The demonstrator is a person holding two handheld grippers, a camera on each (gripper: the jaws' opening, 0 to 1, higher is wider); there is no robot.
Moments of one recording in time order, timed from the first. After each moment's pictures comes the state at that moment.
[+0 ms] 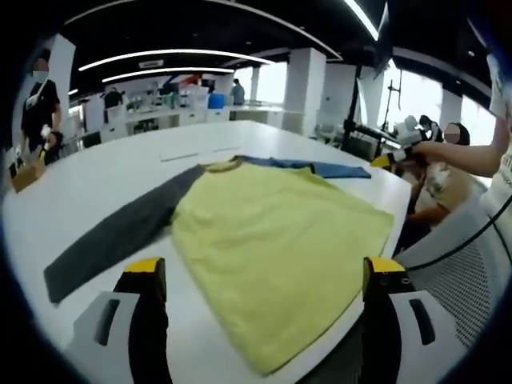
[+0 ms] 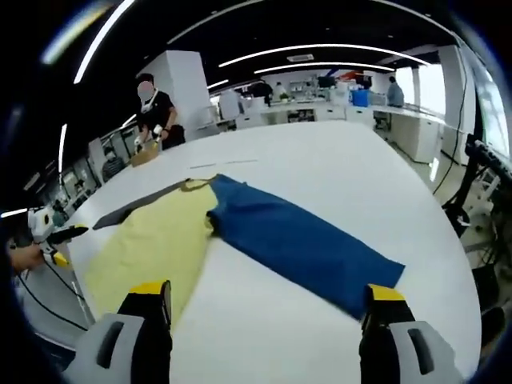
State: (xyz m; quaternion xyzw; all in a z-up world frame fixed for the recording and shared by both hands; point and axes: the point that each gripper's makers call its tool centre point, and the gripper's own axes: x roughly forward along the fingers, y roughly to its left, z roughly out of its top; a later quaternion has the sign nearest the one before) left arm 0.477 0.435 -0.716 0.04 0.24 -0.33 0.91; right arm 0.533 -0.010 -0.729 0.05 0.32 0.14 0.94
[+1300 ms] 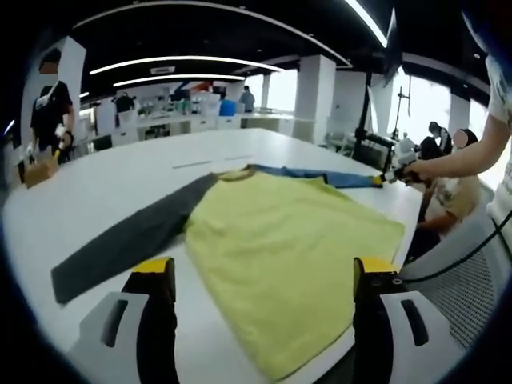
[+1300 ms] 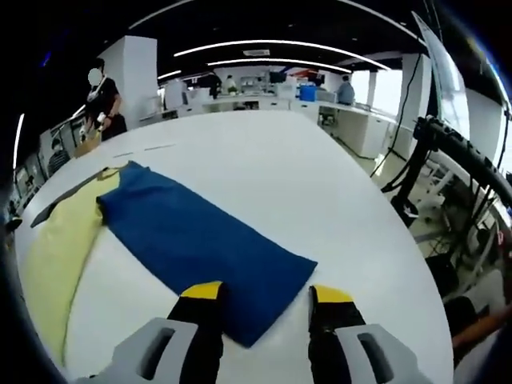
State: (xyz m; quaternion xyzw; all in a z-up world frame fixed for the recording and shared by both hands) left arm 0.487 0.444 -0.712 0.03 0.22 -0.30 0.93; right arm 0.561 -0.100 -0.782 0.00 0.34 -0.01 0.94
